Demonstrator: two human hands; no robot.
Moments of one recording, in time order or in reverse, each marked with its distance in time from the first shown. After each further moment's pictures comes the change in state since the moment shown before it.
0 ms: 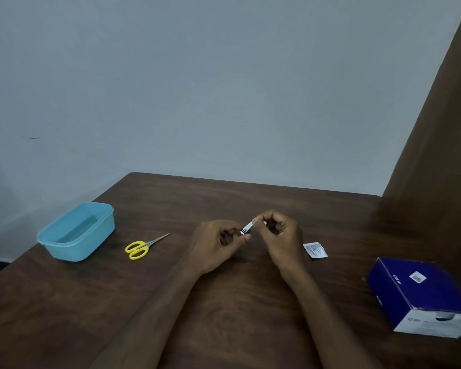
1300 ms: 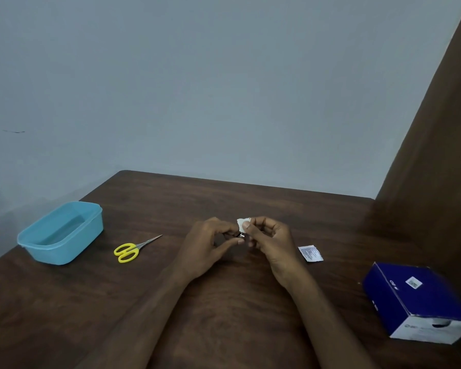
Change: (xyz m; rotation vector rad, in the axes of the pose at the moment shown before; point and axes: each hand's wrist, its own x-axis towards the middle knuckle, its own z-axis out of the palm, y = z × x) left_hand 0.005 -0.006 -0.004 0.055 0.007 0.163; right_hand 0.003 0.003 0.003 0.310 -0.128 0.288
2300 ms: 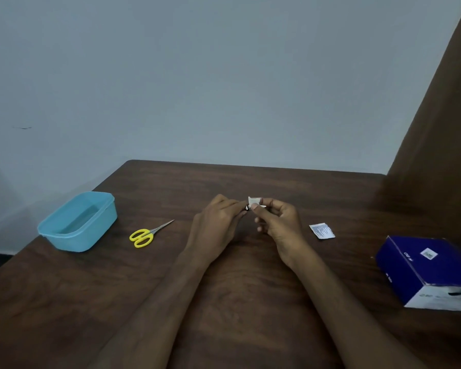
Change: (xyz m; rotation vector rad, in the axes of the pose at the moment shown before) left_hand -0.003 0.008 0.004 0.401 0.045 -0.024; right_hand -0.001 0.004 0.016 0.045 0.120 0.081
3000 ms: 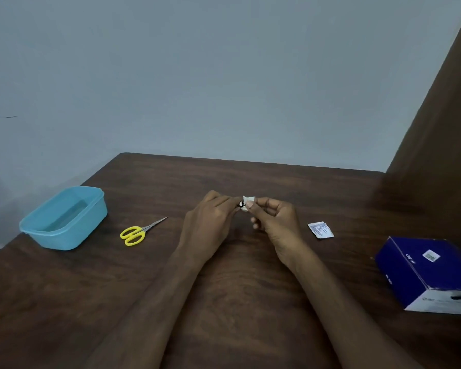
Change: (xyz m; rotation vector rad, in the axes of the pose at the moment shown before) left_hand -0.001 -0.004 0.002 0.075 0.066 0.004; right_hand 0.000 0.000 0.000 -0.072 0.020 -0.007
